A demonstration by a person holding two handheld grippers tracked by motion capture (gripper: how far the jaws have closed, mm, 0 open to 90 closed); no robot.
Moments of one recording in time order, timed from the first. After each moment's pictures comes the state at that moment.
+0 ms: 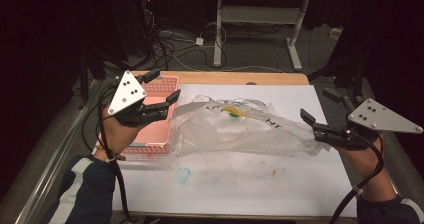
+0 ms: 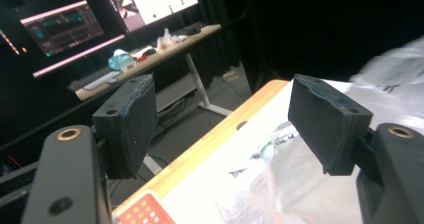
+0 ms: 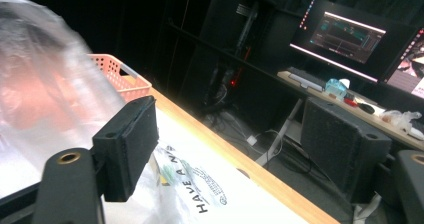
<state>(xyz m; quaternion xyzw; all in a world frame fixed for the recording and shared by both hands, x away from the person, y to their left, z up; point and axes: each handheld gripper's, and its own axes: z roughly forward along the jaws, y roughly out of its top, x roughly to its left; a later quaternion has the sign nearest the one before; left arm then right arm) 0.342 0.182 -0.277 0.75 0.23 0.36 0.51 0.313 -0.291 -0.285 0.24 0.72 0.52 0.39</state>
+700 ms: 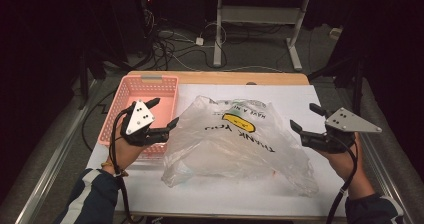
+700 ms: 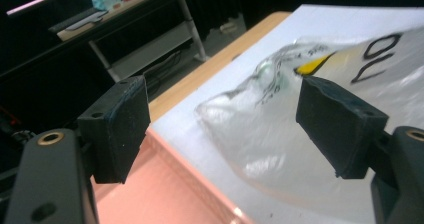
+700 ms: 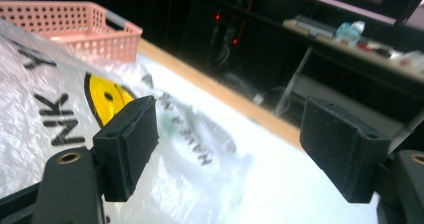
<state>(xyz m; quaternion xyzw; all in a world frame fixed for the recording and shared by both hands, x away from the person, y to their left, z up) 0.347 0.193 -0.366 0.79 0.26 0.33 0.45 0.342 -0.295 -0.354 0.29 0.75 0.47 0.36</state>
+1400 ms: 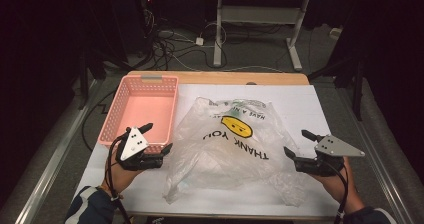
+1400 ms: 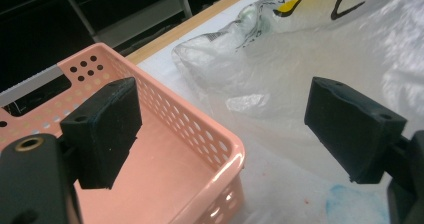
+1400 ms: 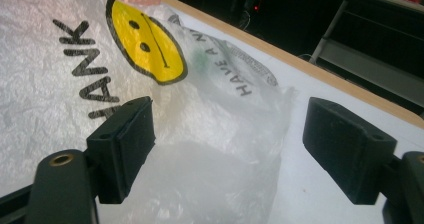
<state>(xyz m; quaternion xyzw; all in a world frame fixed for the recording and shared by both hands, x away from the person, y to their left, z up) 0.313 0.208 -0.413 0.79 0.29 0.30 0.45 0.317 -0.297 -0.417 0.31 0.77 0.46 0.31</state>
